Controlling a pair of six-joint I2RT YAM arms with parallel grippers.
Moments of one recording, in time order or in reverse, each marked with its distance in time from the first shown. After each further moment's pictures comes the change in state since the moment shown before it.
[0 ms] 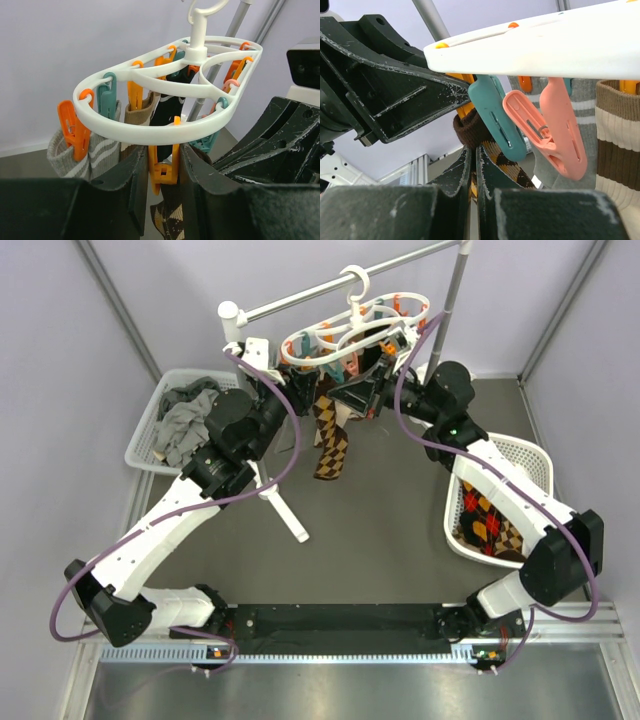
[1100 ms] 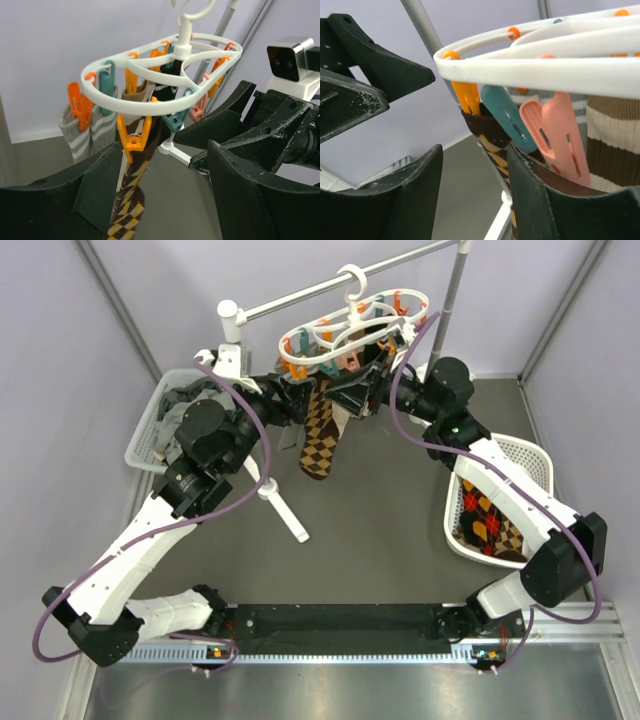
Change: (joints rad) left arm 0.000 -0.128 0.000 -0.126 0.013 -0.060; right arm 0.018 -0.002 0.045 -0.076 0.061 -0.080
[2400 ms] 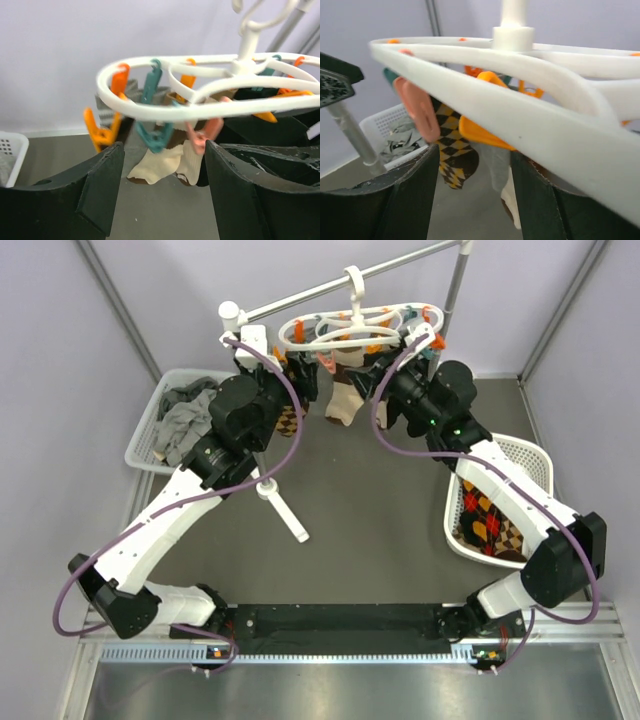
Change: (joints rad) left arm 0.000 0.182 0.114 -0.002 -0.167 0.051; right arm -0.035 -0.010 -0.052 0.022 0.327 -0.374
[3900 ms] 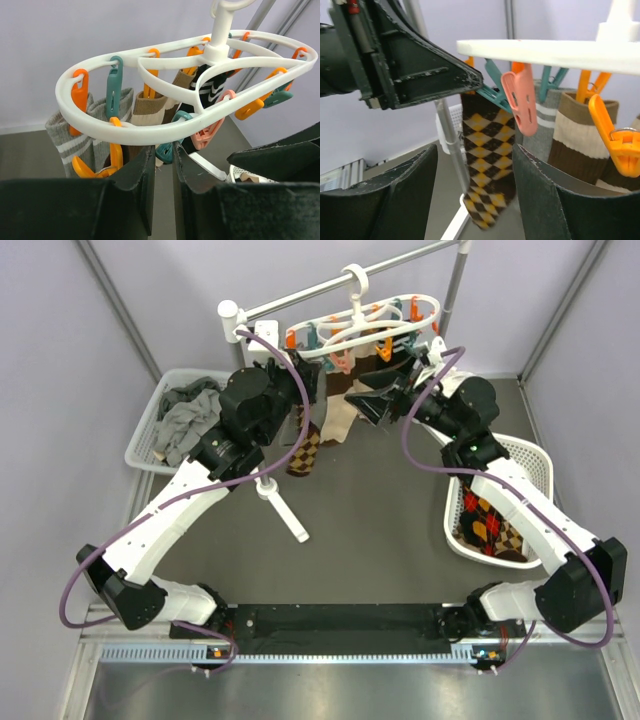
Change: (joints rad) left arm 0.000 0.059 0.061 -0.045 0.087 -0.063; right arm -0.033 -0.140 -0.131 0.075 -0.275 0.183
